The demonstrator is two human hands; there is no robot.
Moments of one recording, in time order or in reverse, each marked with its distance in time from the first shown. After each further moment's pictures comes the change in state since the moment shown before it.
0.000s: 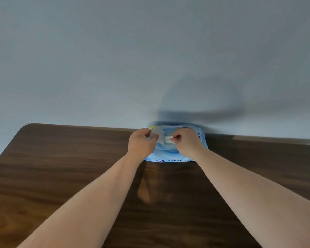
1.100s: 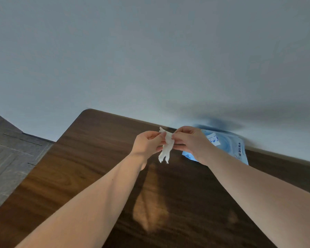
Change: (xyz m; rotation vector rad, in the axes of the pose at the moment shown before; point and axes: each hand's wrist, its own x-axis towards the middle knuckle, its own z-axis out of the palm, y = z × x) left_hand -0.064 -0.051 -0.116 -0.616 -0.041 -0.231; right_hand -0.056 -0.136 0.020 0.858 -0.336 0.126
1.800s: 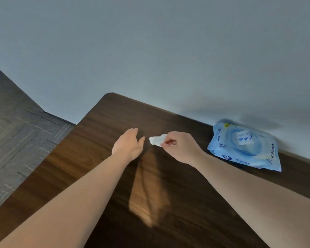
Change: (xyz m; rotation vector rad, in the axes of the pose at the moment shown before) left_hand 0.004 -0.058 -0.112 0.985 0.244 -0.018; right_hand 0.014 0.042 0.087 -0.936 -0.144 -0.381
